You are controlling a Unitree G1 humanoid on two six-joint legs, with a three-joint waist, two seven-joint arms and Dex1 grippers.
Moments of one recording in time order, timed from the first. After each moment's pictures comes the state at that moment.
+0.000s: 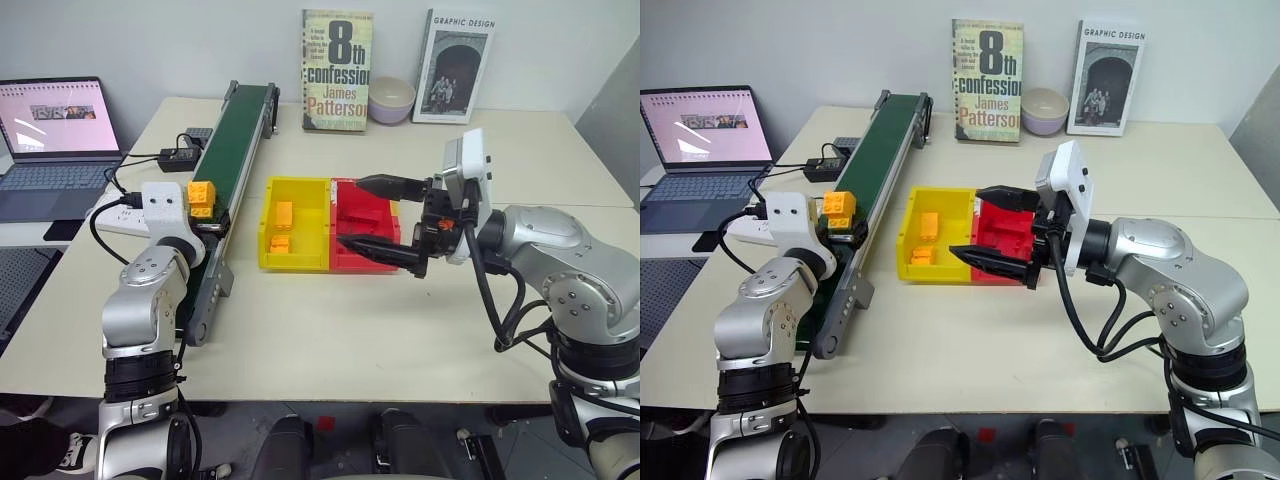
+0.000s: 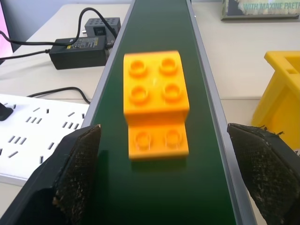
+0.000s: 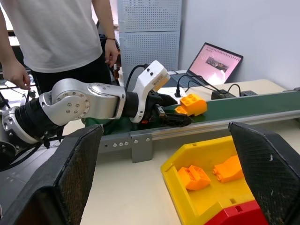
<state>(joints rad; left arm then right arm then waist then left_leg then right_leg) -0.45 0.41 0.27 -0.06 -0.23 0.68 -0.12 -0.66 -0.53 0.01 -0.51 0.77 0.85 0.71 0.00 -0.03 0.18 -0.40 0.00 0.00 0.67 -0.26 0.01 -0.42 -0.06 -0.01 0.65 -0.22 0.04</state>
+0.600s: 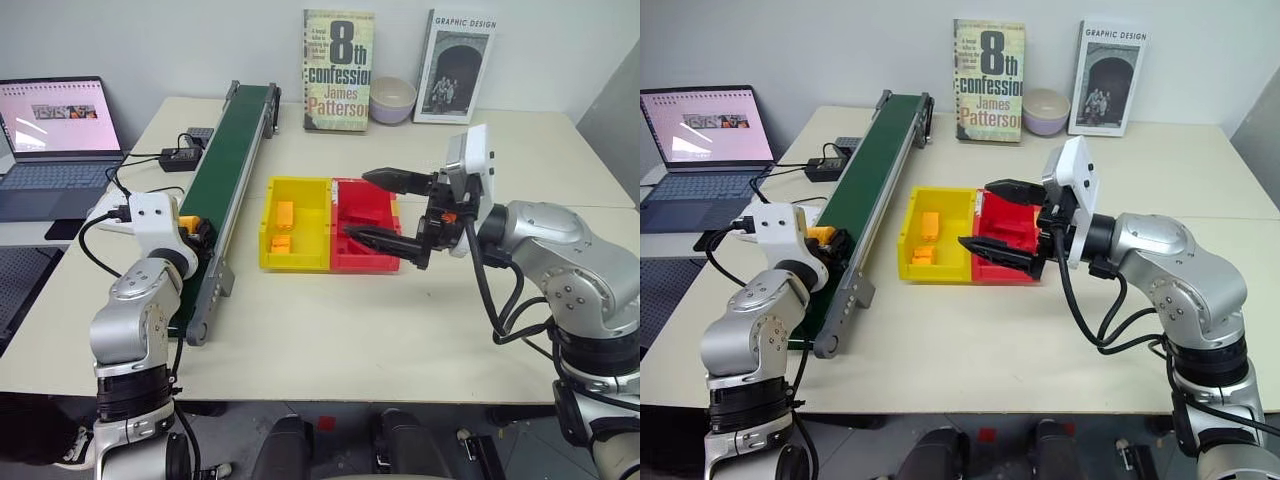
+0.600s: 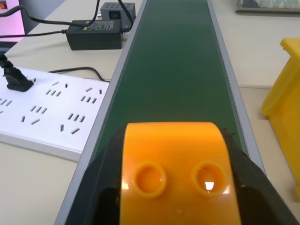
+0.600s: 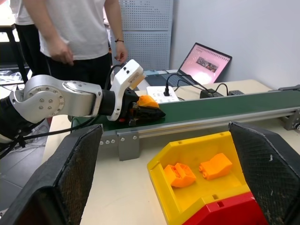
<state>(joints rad) -0.37 0.39 0.32 -0.21 -0.28 0.81 -0.08 -0.66 -0.55 0.02 -0.45 0.72 0.77 0.75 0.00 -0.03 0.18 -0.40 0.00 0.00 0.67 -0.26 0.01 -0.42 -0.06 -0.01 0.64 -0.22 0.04</state>
